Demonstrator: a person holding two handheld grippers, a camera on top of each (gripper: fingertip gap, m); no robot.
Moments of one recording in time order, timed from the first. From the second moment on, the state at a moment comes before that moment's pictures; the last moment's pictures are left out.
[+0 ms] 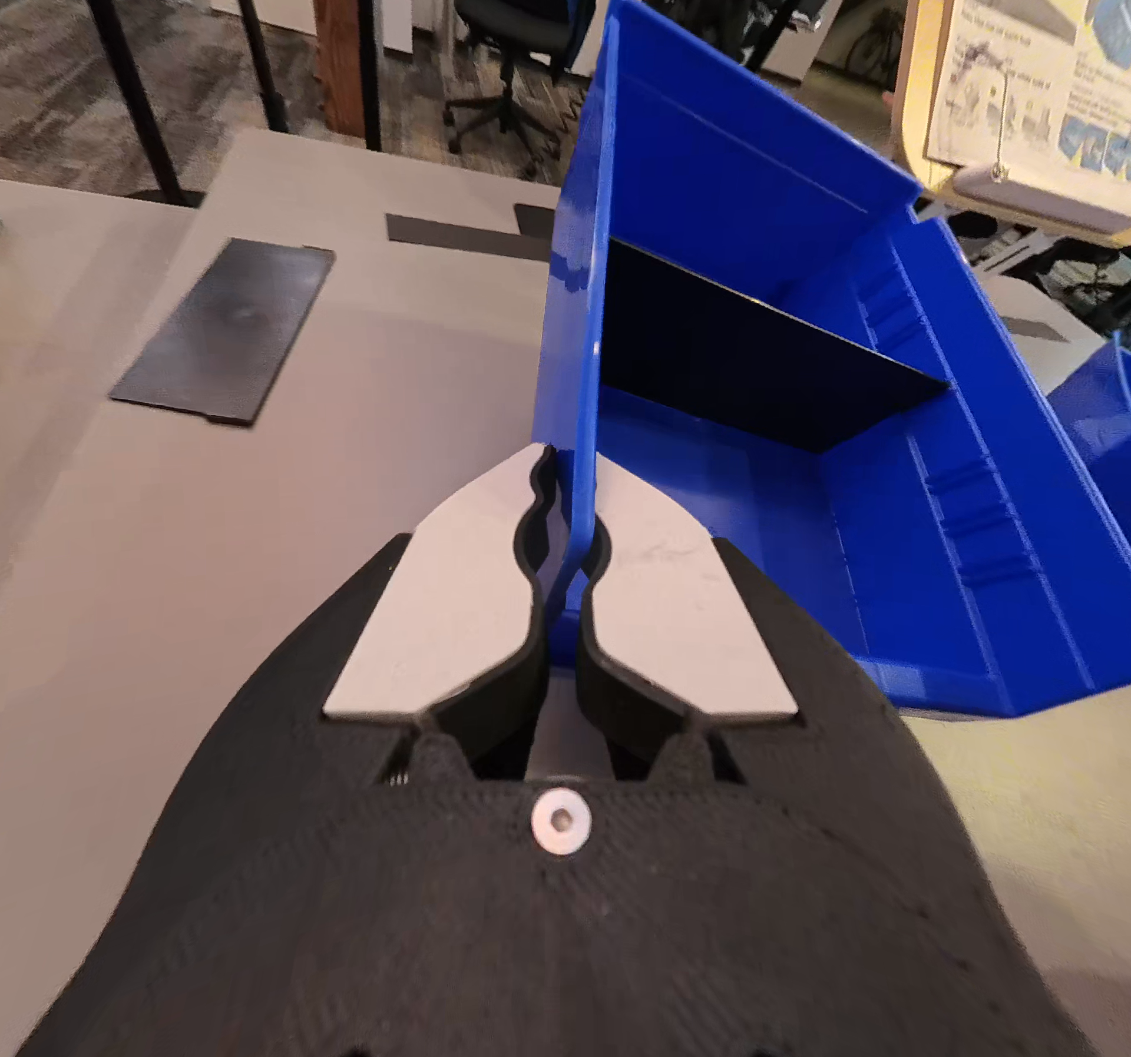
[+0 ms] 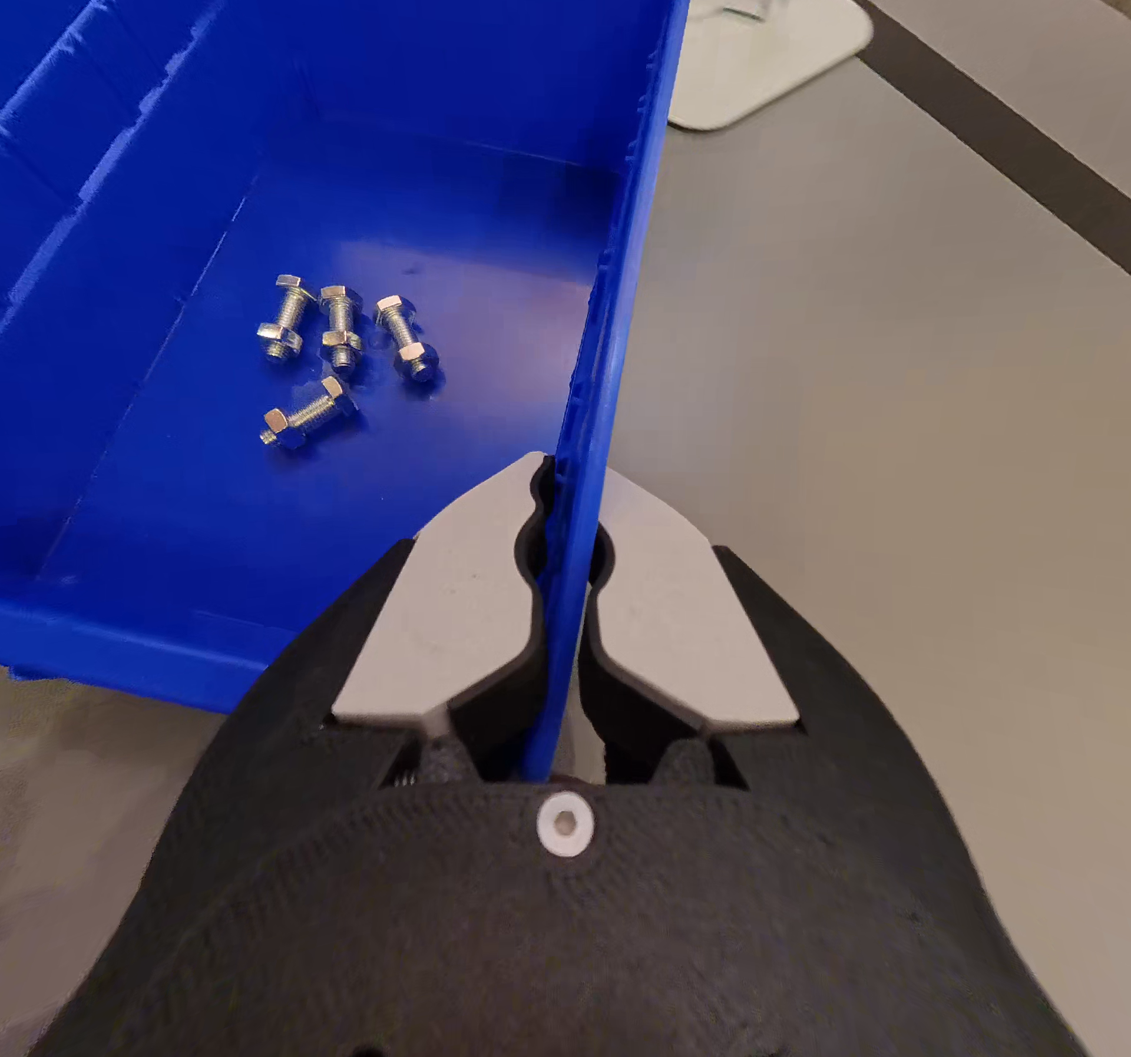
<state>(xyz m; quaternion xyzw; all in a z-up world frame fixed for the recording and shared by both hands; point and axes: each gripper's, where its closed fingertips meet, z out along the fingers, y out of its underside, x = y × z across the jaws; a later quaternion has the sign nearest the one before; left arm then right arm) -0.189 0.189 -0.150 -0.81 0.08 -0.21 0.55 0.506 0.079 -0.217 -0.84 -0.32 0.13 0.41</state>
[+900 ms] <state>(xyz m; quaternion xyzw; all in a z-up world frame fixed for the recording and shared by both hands) -0.326 0.117 -0.150 -0.78 -0.07 -0.16 0.60 0.161 0.272 -0.217 -0.85 -0.30 0.14 0.41</state>
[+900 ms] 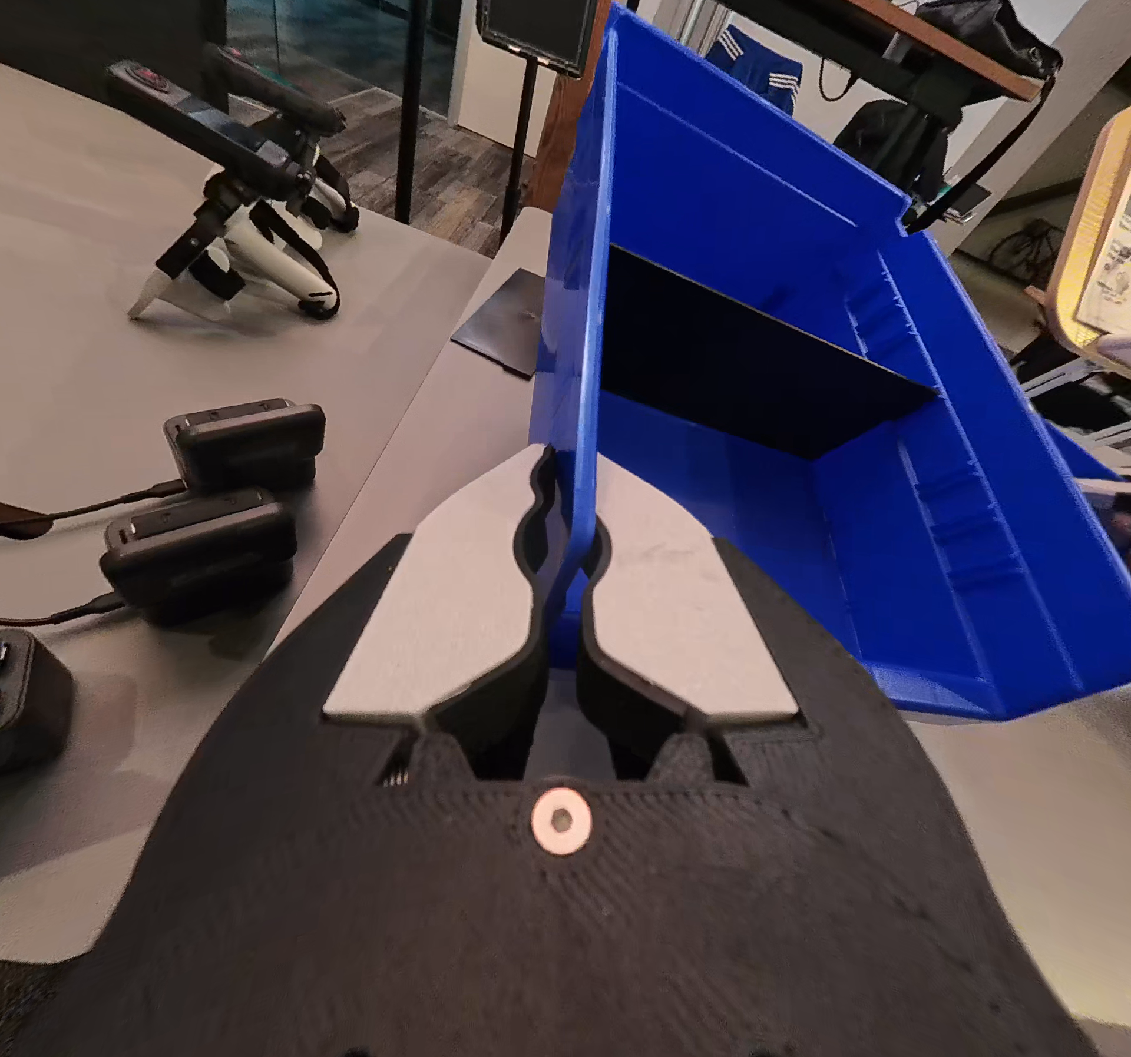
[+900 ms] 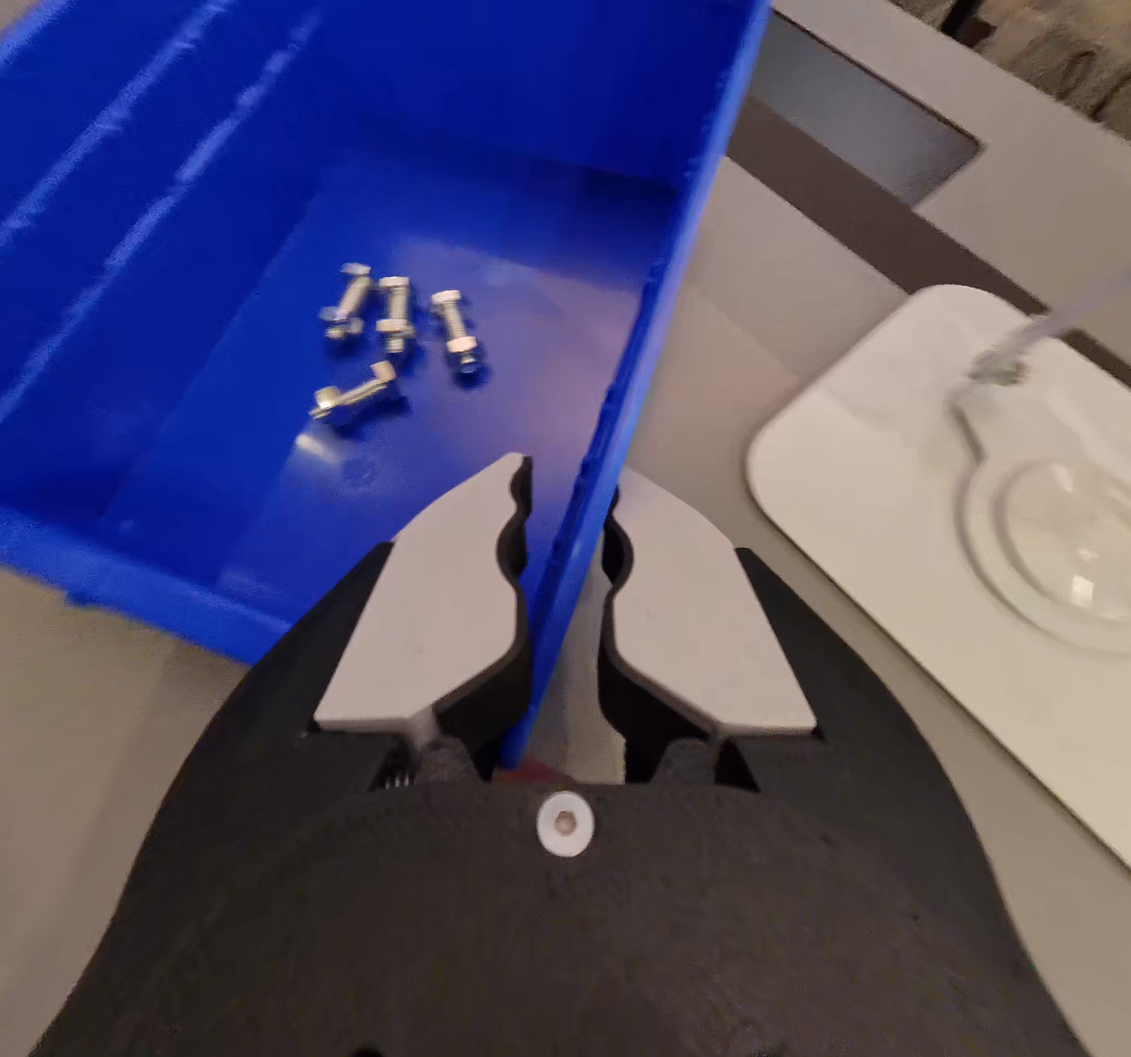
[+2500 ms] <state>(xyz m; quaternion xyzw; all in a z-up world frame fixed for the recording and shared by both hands) -0.364 0.077 -0.129 -0.75 -0.10 -0.14 0.64 -0.096 0.180 -0.212 -0.62 -0.61 0.03 0.49</state>
